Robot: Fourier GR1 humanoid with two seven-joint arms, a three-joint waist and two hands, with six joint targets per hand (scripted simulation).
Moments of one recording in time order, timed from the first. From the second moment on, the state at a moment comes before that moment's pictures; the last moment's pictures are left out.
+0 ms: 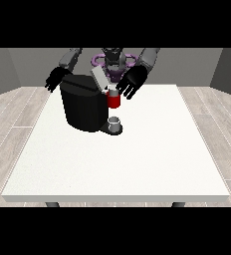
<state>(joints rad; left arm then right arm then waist) -1.17 0.46 0.10 -0.61 -0.71 -0.16 -0.17 -0.31 -0.04 -0.06 -1.39 -0.04 -0.16 -0.07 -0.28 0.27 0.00</state>
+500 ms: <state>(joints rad) -1.16 0.46 0.07 -0.62 -0.76 -0.20 -0.18 -0.31 -0.05 -0.07 -1.37 -0.04 -0.17 -0.06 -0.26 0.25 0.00</state>
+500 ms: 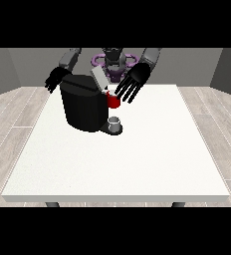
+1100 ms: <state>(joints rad) -1.11 0.40 0.07 -0.66 -0.75 -0.23 -0.17 -0.27 -0.06 -0.12 -1.28 -0.06 -0.18 -0.12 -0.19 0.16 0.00</state>
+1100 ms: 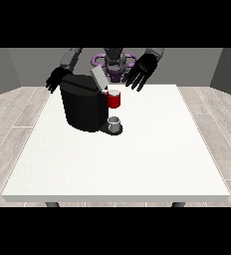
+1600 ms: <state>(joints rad) -0.94 0.24 0.26 -0.68 -0.49 -0.23 -0.19 -0.14 -0.05 -0.15 -1.24 -0.08 -0.17 -0.15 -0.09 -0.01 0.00</state>
